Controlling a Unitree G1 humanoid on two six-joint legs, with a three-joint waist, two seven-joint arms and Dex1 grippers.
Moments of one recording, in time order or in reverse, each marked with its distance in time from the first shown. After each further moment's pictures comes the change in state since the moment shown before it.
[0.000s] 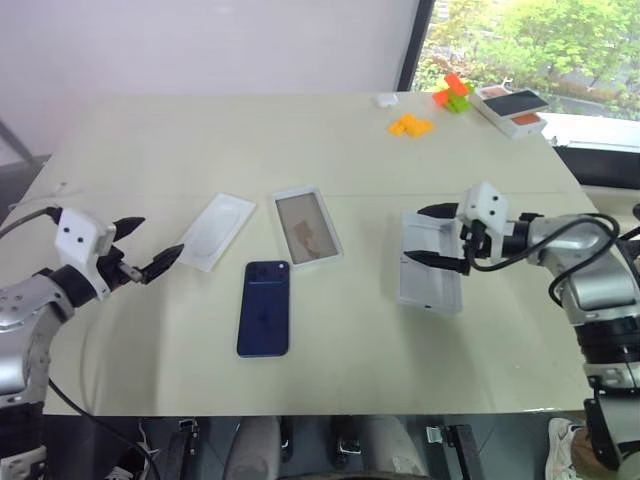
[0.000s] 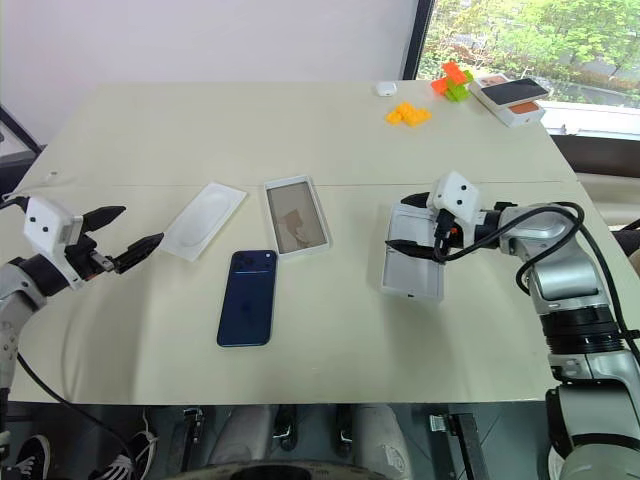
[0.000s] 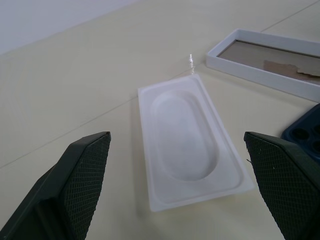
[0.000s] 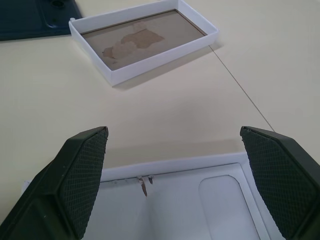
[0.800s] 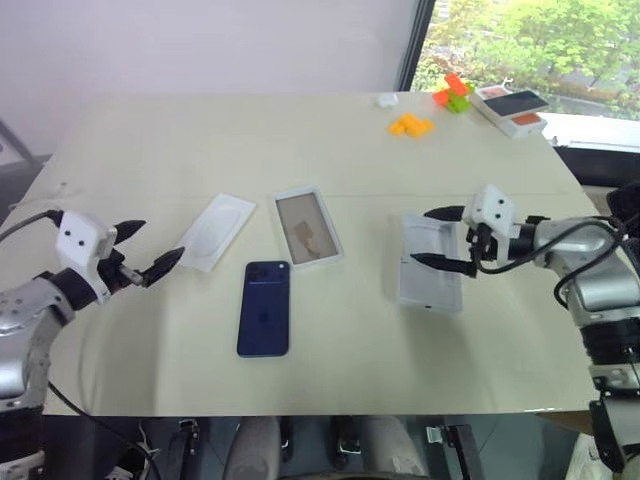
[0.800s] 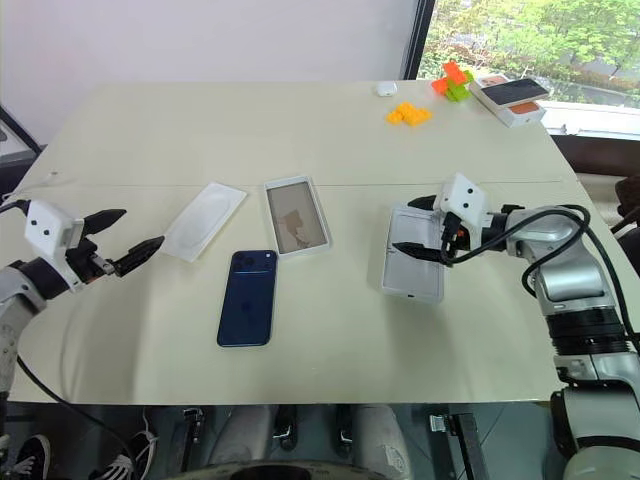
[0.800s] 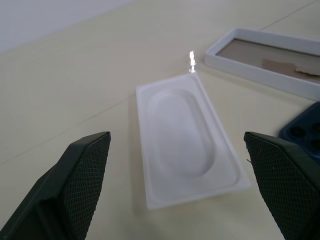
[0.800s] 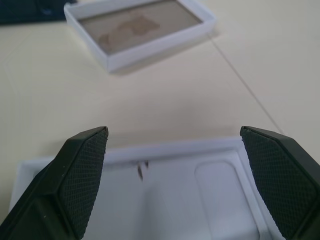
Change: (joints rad) left arm 0.051 0.007 0.016 -0.019 -0.004 0.007 -0.003; right arm 0.032 -0.047 -0.017 0.056 -0.006 -0.052 0.024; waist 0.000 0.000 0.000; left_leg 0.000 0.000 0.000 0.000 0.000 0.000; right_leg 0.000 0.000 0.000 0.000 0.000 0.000
